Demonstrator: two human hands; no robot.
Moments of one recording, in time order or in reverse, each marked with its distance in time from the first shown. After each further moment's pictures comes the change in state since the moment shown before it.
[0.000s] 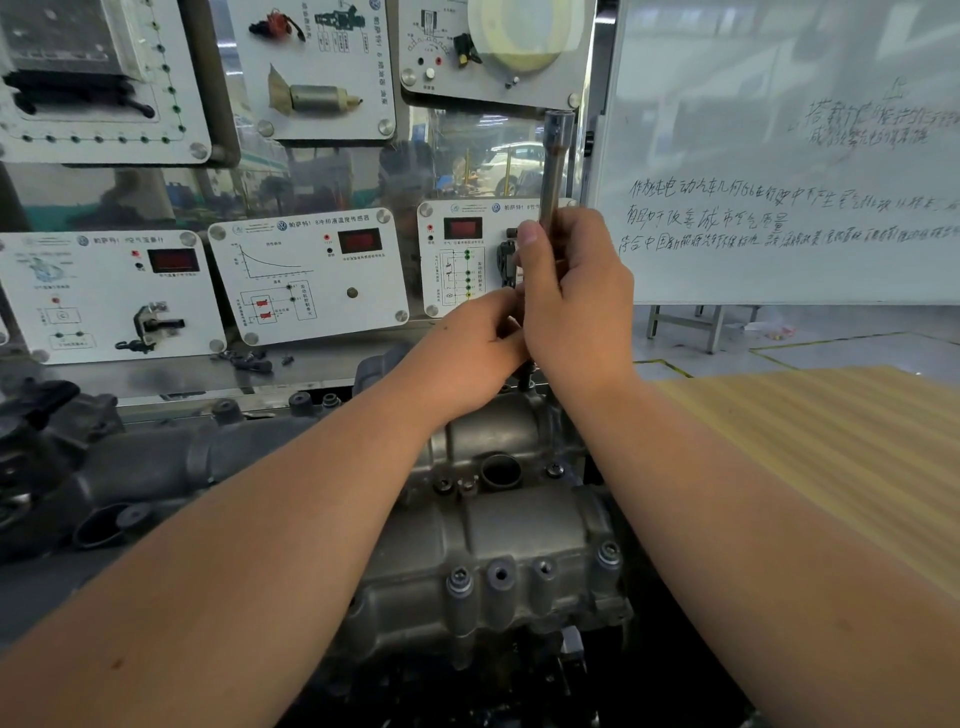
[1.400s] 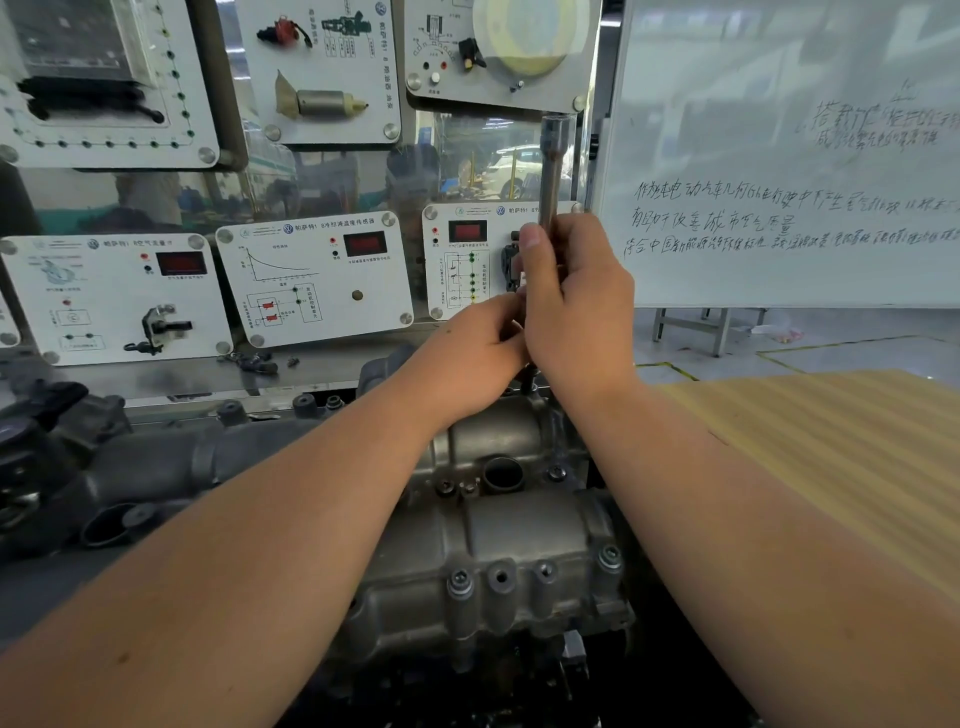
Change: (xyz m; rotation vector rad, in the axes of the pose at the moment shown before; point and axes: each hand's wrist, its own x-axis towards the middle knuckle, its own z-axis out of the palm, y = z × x) left_hand 0.002 -0.003 0.001 0.043 0.005 -0.003; right_hand -0.001 0.000 0.001 -0.002 -0.017 0.031
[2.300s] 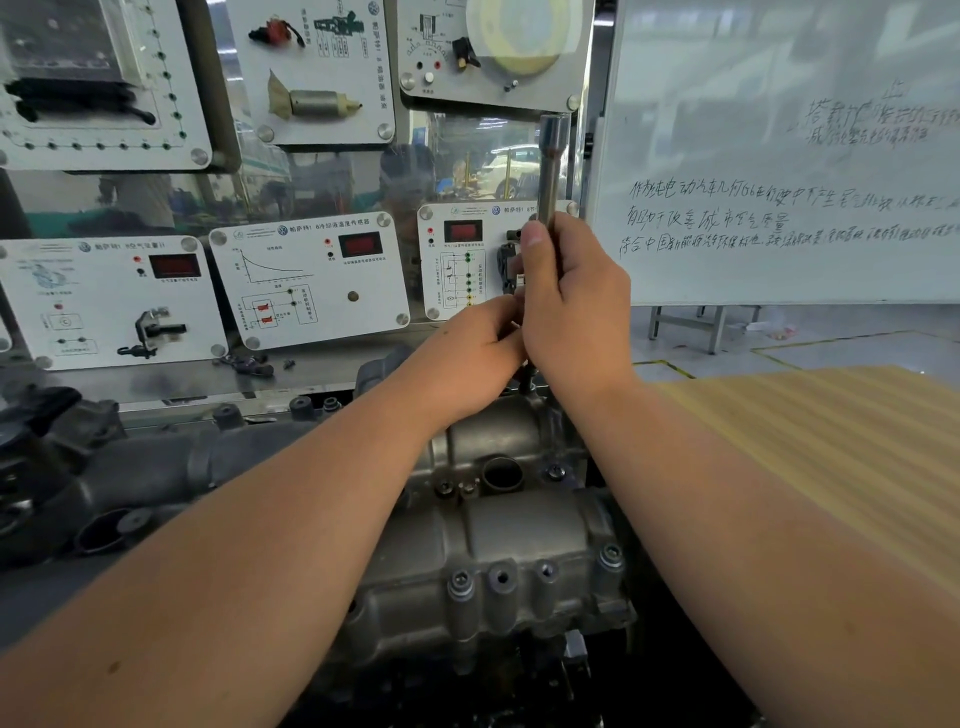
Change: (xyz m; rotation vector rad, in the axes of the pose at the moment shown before) left_hand 0.000 -0.001 0.000 0.019 0.000 -0.011; right_hand 0.000 0.000 -0.001 -0.007 -0.006 -0.031
